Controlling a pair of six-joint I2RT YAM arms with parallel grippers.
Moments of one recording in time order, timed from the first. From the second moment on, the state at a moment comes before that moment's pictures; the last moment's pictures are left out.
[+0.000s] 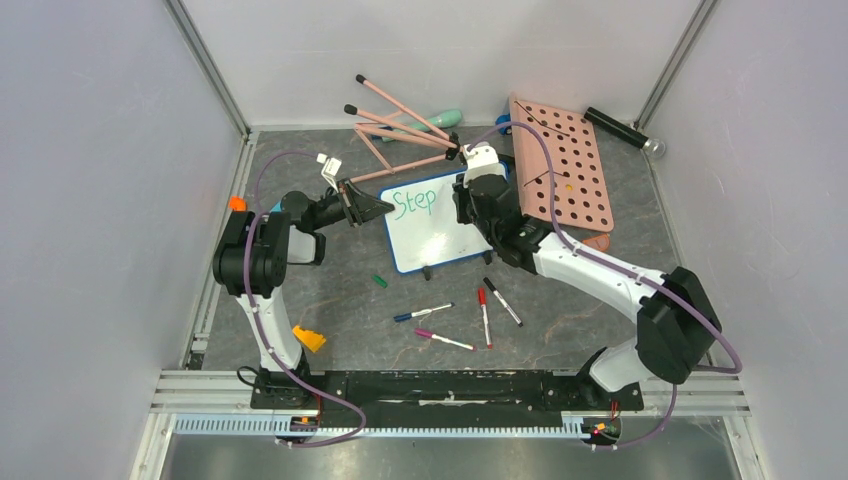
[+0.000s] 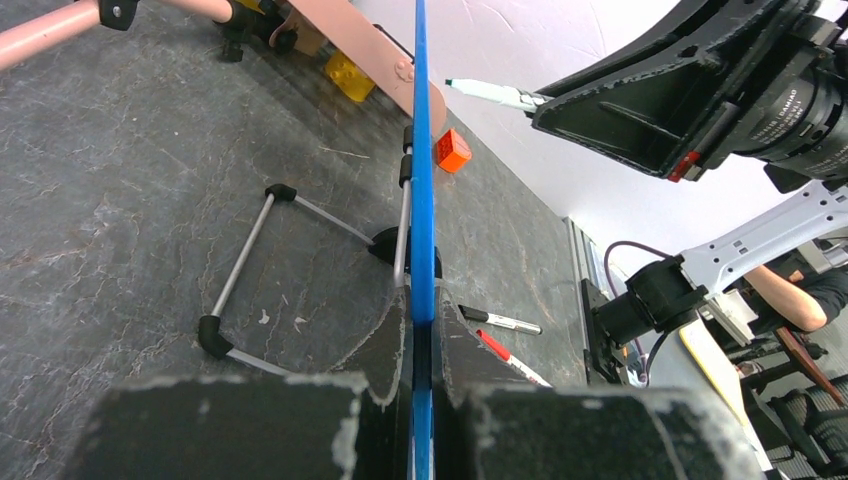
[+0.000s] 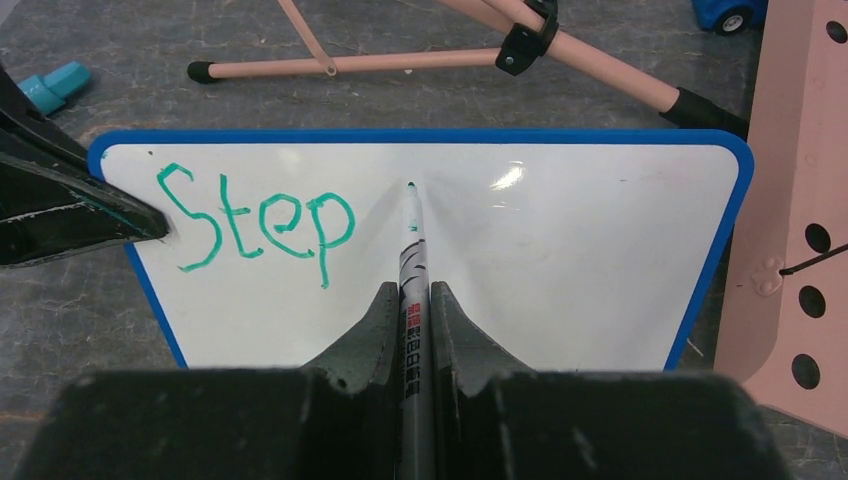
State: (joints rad) left arm -0.05 1.97 0.76 1.49 1.14 -0.93; right arm 0.74 1.47 1.06 0.06 0.38 0.20
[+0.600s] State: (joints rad) left arm -0.05 1.97 0.76 1.49 1.15 -0.93; right arm 0.71 1.52 1.09 0.05 0.36 0.21
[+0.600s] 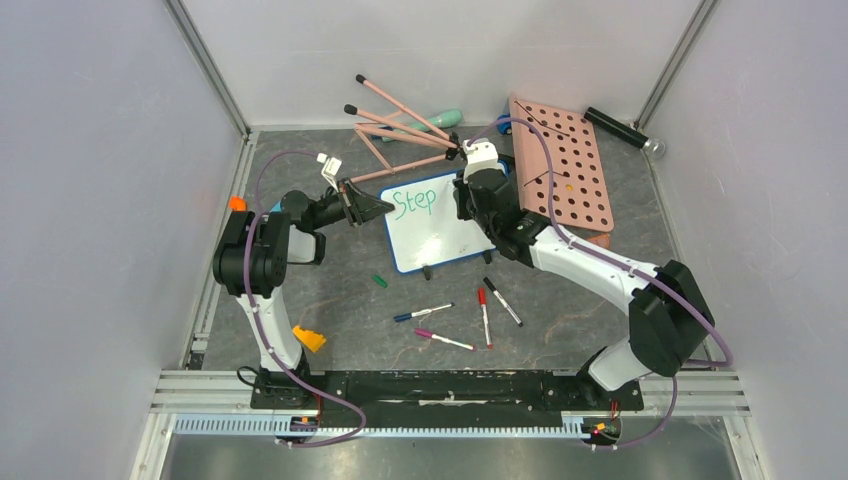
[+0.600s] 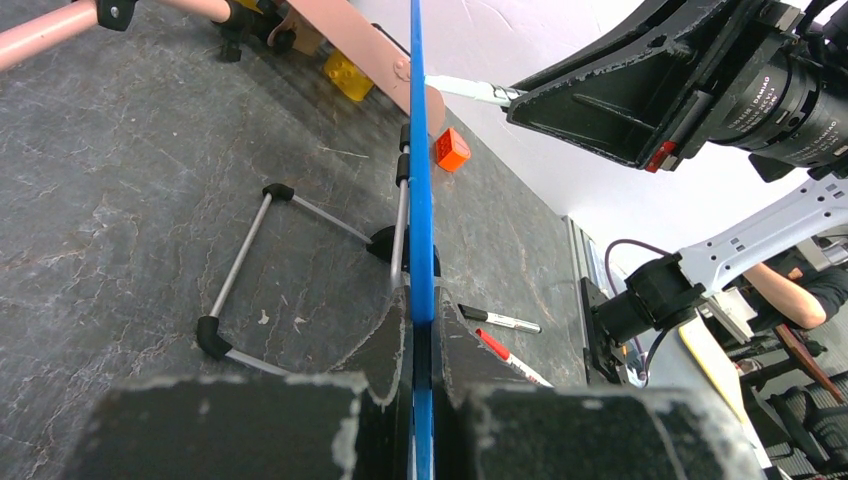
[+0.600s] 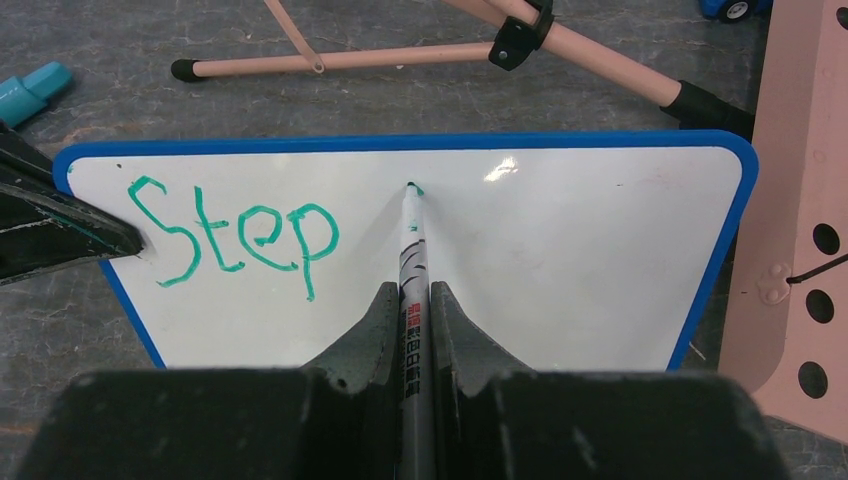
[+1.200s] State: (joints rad) left arm -0.05 1.97 0.76 1.49 1.15 -0.93; right arm 0.71 1.52 1.09 0.03 0.37 0.23
